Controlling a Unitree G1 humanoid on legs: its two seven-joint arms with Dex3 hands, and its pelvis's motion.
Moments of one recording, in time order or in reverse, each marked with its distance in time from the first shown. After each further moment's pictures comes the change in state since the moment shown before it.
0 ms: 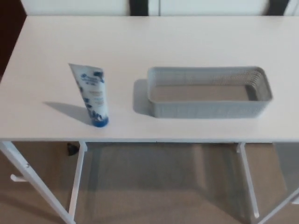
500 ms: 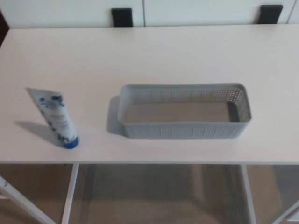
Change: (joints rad) left_arm -0.003 -0.003 -0.001 -0.005 0.000 -0.002 -0.010; right_arm 0.005 -0.006 -0.003 -0.005 -0.004 -0.004 0.006
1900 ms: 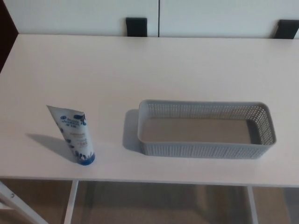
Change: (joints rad) left_arm -0.011 0.010 -0.002 -0.026 -0.002 0.012 -0.016; right_arm 0.001 0.016 -0.028 0.004 -0.002 0.020 0.007
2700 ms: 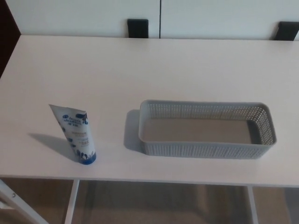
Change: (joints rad) left_arm 0.656 0.011 0.402 -0.867 -0.332 -0.051 -0.325; right_arm -0.002 0.000 0.003 -0.003 -0.005 0.000 0.000
